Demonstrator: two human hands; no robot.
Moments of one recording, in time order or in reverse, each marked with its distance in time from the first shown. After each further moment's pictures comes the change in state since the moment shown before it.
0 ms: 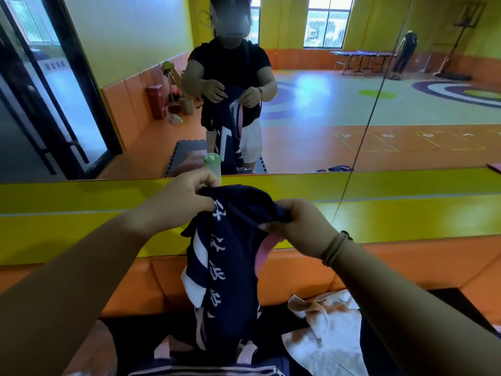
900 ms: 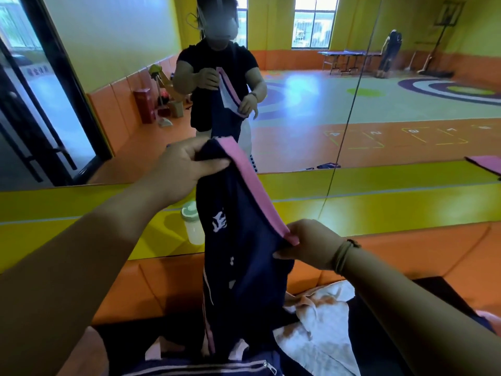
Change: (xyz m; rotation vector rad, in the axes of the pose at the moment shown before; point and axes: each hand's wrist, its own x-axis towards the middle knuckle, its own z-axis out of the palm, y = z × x) left_hand 0.019 0.048 0.019 -0.245 0.143 0.210; right_hand -0.035 0.038 -0.031 -0.501 -0.167 0.156
